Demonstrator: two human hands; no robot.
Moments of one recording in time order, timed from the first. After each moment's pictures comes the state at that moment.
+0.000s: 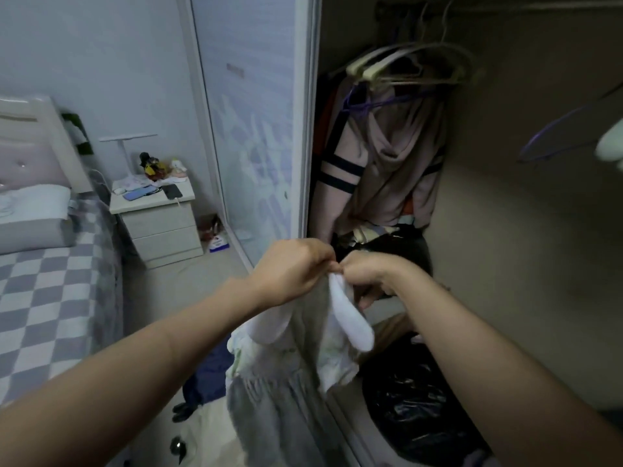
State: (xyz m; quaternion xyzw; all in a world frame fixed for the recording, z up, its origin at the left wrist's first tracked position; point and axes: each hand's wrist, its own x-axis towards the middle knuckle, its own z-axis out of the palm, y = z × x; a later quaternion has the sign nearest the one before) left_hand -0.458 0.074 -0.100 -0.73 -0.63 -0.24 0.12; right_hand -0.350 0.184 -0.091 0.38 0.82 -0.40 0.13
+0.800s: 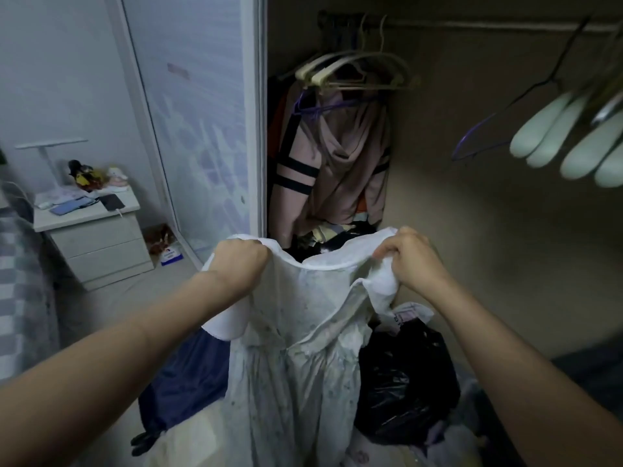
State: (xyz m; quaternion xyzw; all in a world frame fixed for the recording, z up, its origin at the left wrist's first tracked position) left_hand -0.470 0.089 -0.096 -0.58 -0.80 0.13 0.11; right_hand -0.252 0.213 -0.085 0.46 0.87 -0.10 -0.18
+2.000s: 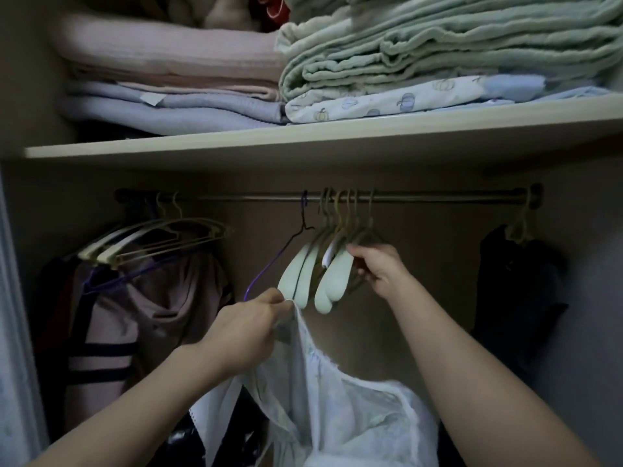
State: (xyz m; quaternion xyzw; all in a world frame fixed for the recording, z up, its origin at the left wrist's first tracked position) left_hand -0.268 0.244 0.050 -0.81 -0.56 -0.14 0.15; right_hand -0.067 0.335 0.093 0.47 0.45 -0.42 -0.63
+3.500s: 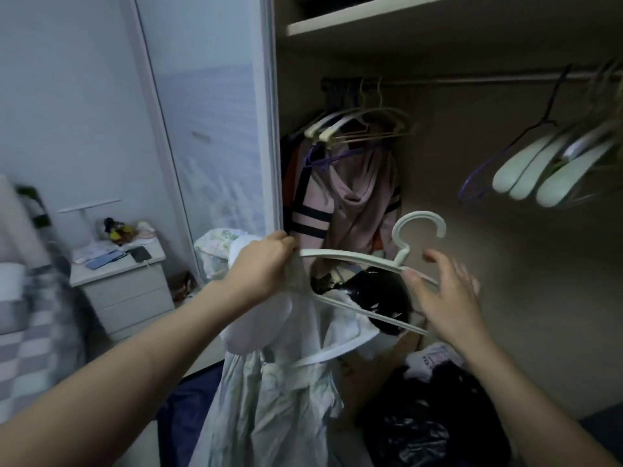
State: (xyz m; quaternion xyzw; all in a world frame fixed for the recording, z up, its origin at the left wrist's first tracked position) left_hand -0.484 0.097 -0.032 -0.64 -0.74 -0.14 0.12; right_hand -0.242 0.191 -0.073 0.49 0.78 -0.13 -0.37
